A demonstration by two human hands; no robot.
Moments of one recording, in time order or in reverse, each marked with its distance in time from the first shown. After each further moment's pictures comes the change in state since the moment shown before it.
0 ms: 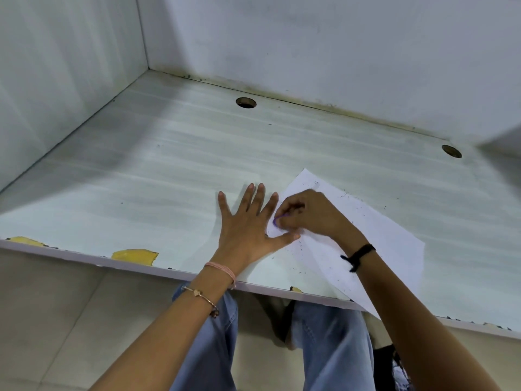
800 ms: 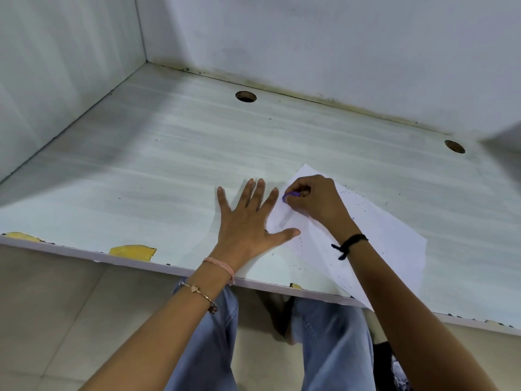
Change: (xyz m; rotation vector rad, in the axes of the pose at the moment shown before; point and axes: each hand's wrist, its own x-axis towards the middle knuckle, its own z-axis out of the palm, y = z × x) left_hand 0.000 0.000 0.000 -0.018 -0.013 -0.004; right_hand 0.017 0.007 0.003 0.012 0.301 -0.033
